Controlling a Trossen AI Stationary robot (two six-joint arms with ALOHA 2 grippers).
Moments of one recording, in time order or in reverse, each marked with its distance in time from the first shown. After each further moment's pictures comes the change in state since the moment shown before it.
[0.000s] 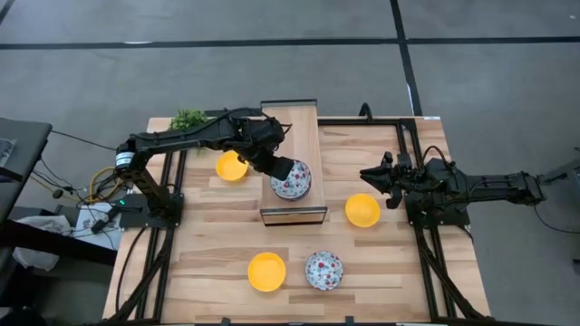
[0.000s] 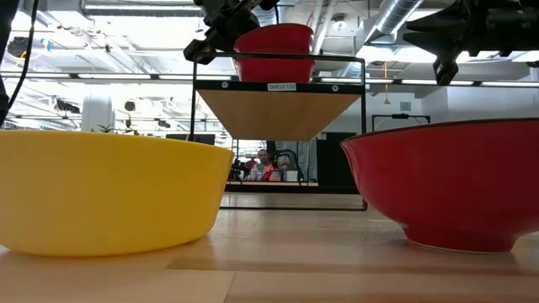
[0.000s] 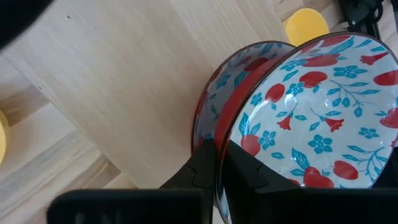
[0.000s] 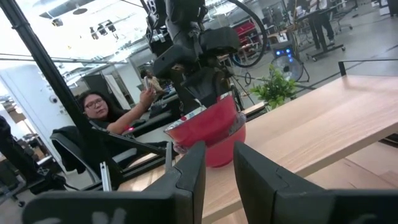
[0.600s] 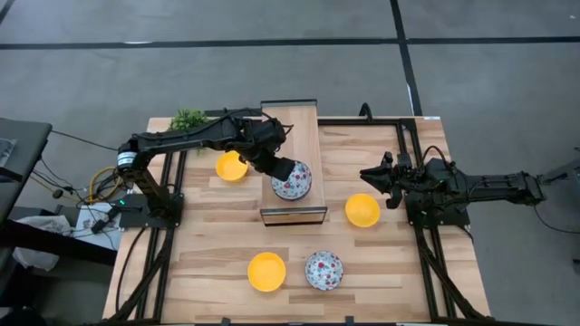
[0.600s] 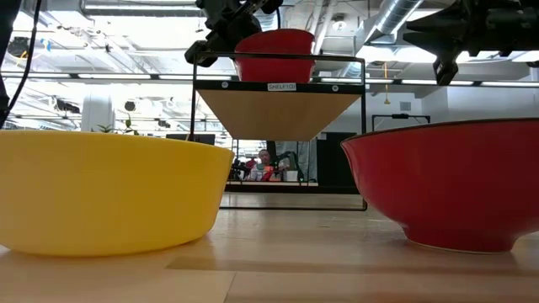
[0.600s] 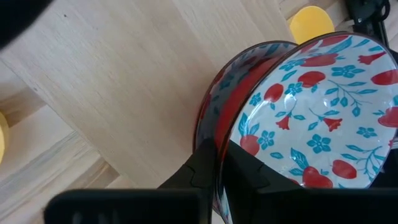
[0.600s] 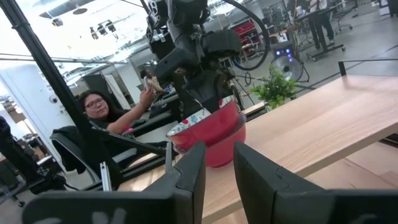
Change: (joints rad) left arm 0.000 0.015 0.000 0.001 0.000 0.002; right arm 0.000 0.000 0.000 0.000 0.000 0.000
